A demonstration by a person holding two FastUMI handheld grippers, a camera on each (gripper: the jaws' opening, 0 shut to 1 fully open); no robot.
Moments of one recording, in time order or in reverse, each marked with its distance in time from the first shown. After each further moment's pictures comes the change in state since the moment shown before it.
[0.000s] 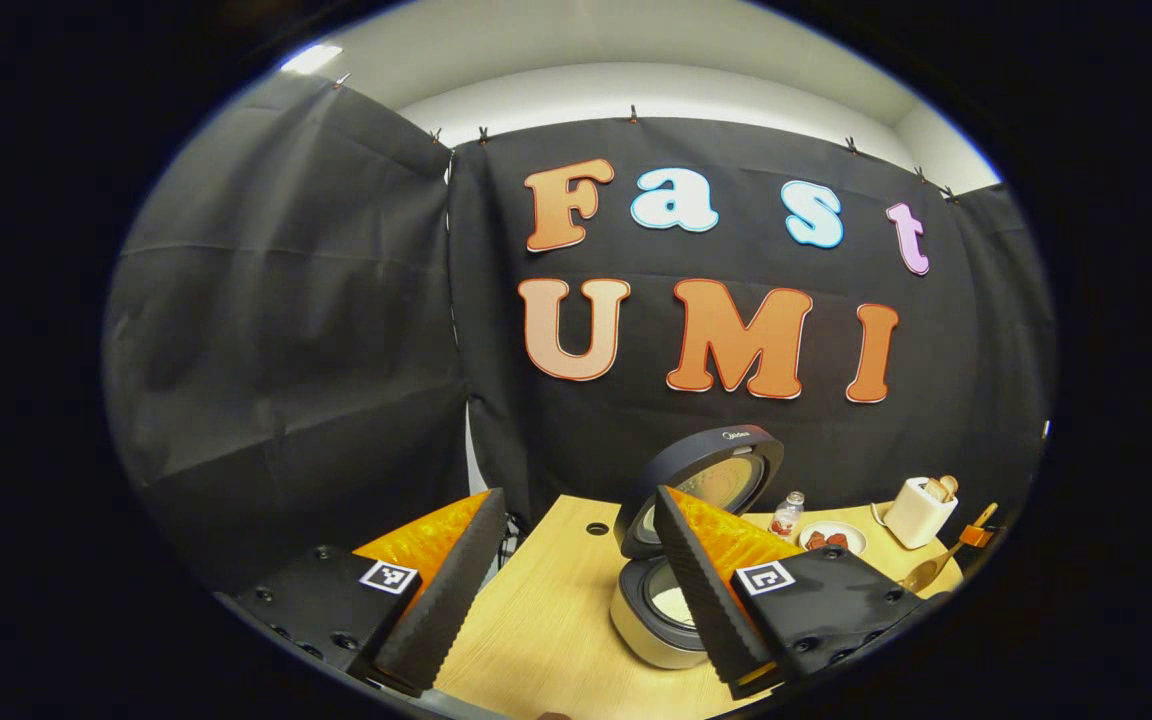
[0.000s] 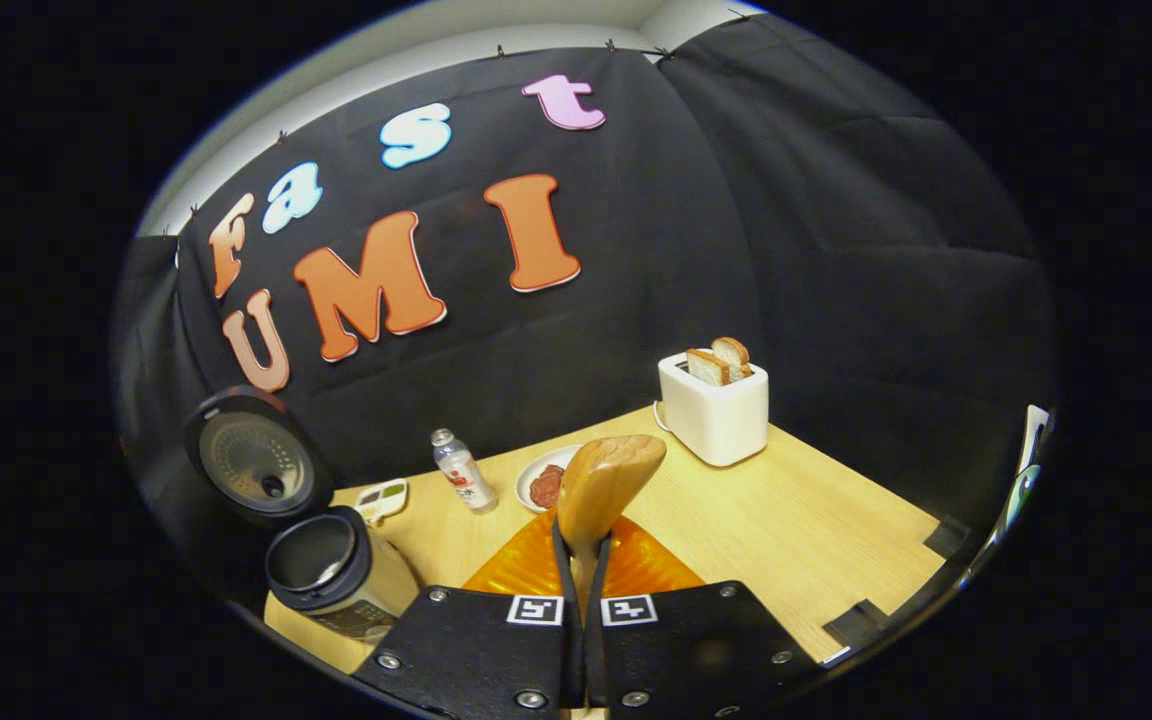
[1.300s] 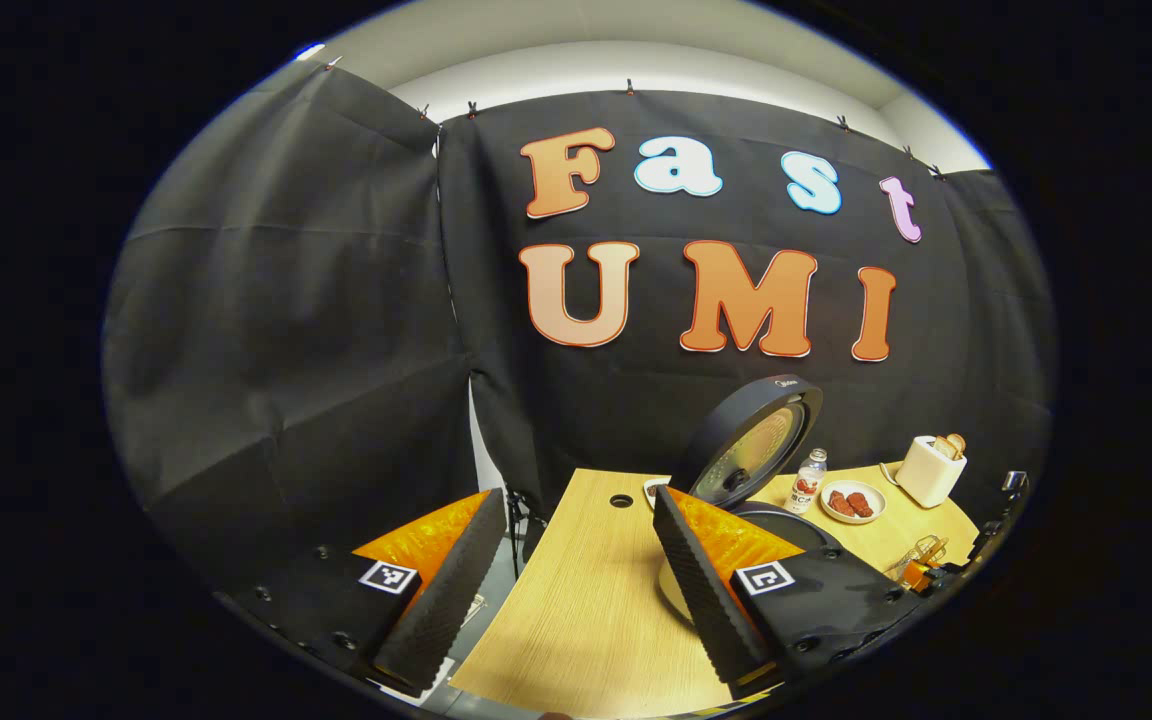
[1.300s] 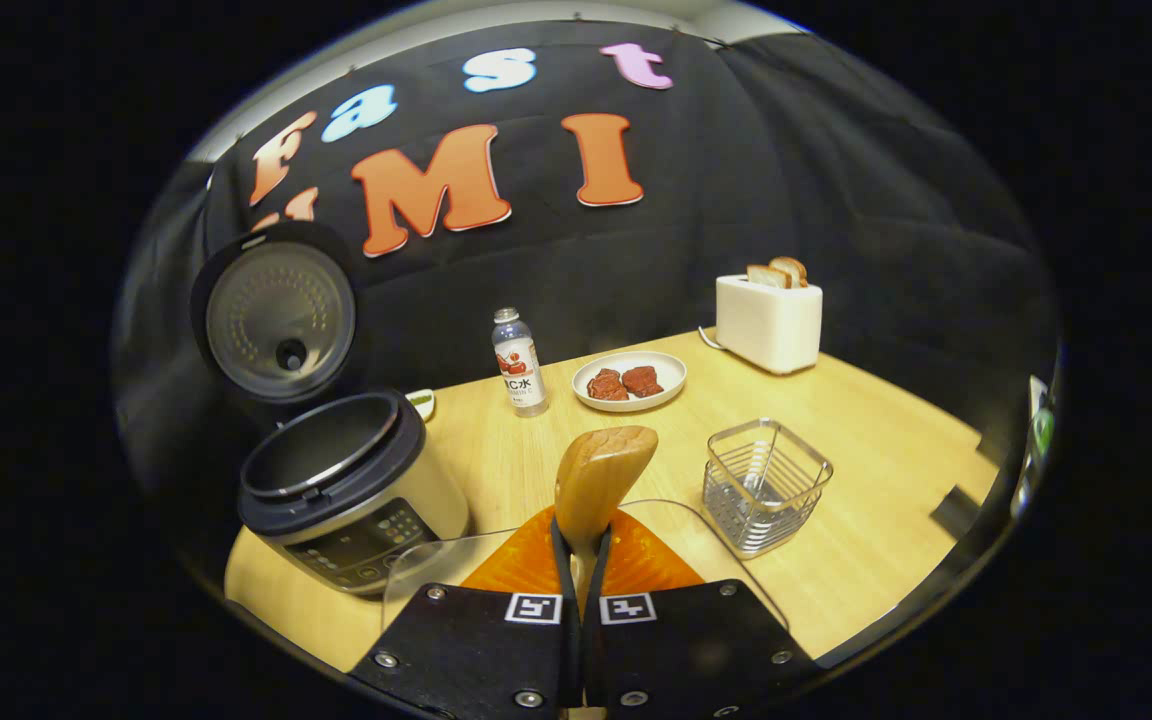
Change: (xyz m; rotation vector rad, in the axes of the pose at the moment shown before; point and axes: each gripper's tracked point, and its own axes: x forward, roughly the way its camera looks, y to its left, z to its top) left arm 0.023 0.070 -0.033 0.055 0.087 -0.044; right arm 0.002 0.094 -0.177 -0.005 0.105 -0.021
